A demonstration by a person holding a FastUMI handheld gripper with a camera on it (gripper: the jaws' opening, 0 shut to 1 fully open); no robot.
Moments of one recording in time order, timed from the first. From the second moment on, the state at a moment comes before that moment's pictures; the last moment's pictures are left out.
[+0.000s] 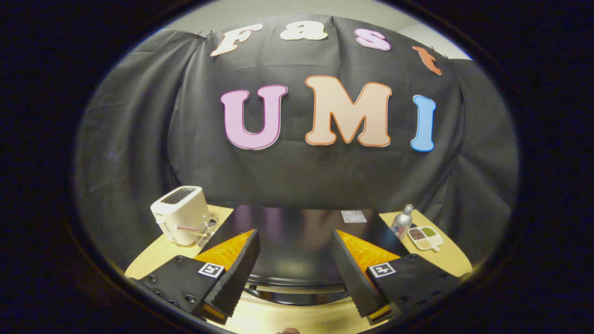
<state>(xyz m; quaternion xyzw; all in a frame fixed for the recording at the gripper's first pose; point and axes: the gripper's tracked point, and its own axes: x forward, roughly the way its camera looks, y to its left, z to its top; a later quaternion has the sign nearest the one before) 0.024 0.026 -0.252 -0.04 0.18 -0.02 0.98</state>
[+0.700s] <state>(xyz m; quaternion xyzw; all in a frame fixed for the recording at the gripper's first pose) -0.012 0.025 -0.293 -0.01 0.21 -0.03 0.98</state>
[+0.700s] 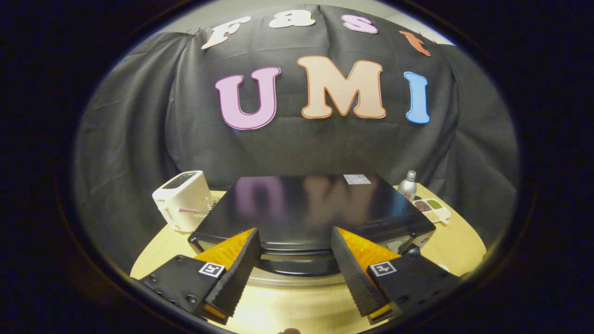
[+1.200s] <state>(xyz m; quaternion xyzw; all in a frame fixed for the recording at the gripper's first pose) -0.019 0.024 -0.296 -0.01 0.23 -0.04 0.97</state>
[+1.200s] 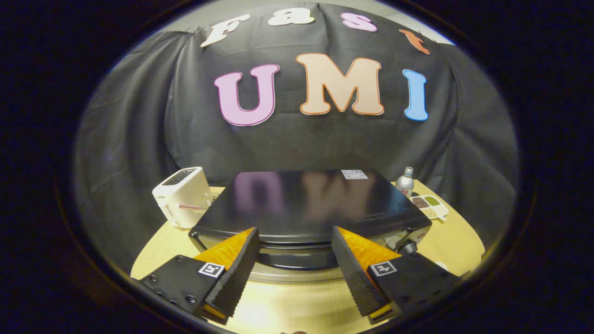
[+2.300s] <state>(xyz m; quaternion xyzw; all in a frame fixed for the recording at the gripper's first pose) -0.162 0.015 -0.374 -0.01 0.42 -0.06 0.91</state>
